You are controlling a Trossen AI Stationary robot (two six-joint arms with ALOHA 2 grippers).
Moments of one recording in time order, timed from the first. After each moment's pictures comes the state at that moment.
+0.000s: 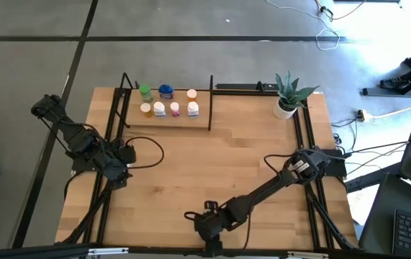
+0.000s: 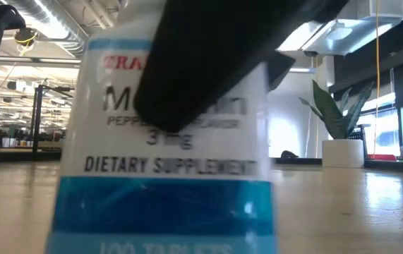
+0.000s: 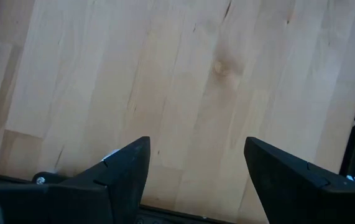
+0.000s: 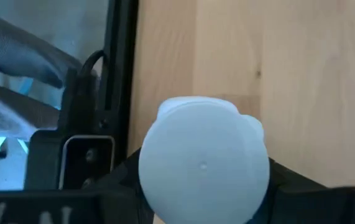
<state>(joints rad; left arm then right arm) -0.66 0.90 0.96 -1.20 -0.23 -0.90 0.56 2.28 1.80 -0.52 -0.01 0.57</state>
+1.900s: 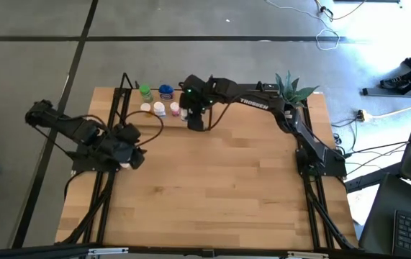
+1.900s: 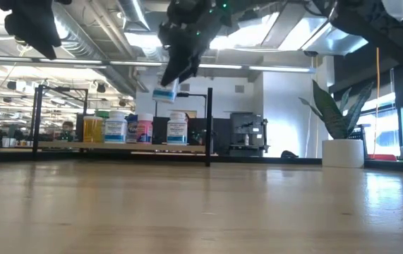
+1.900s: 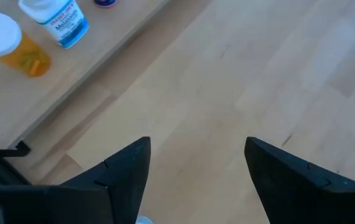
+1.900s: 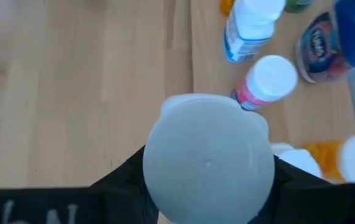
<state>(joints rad) -0.41 0.87 0.96 -1.15 -0.52 -1.02 -0.29 2.29 2.34 -1.00 -0.16 -0.22</state>
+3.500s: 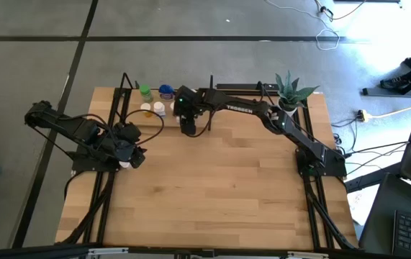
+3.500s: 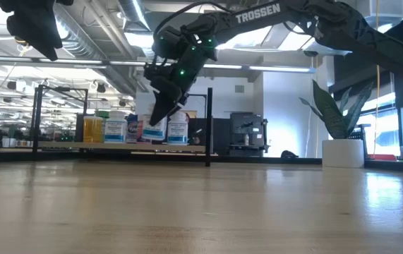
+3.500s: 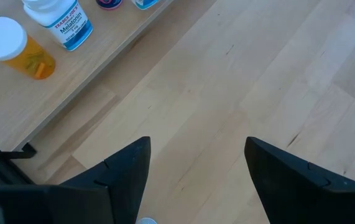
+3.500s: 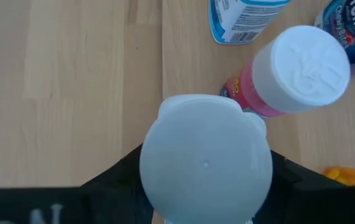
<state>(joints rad) -0.38 0.87 0.96 -1.15 -0.52 -0.98 -0.30 2.46 2.33 -0.85 -0.06 -0.27</state>
